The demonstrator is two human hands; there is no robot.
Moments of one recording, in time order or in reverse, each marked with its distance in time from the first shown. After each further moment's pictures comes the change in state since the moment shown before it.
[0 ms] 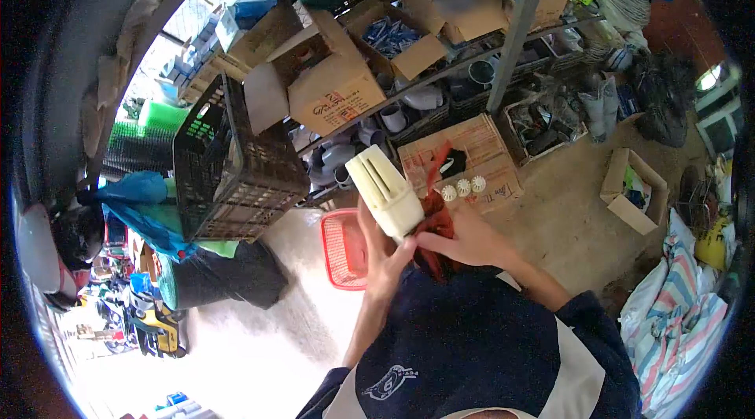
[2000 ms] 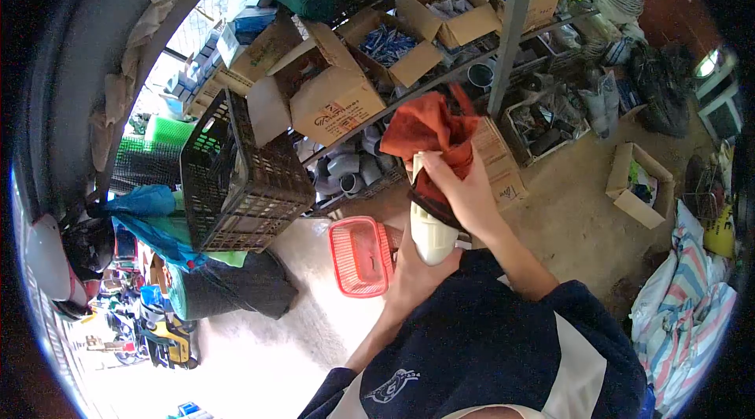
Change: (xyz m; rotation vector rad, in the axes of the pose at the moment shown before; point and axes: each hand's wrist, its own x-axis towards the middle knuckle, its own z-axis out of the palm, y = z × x) left_hand -0.008 0.013 0.032 0.540 -0.193 -0.174; right_hand 0.046 -0.015 -0.009 0.775 0.513 -0.136
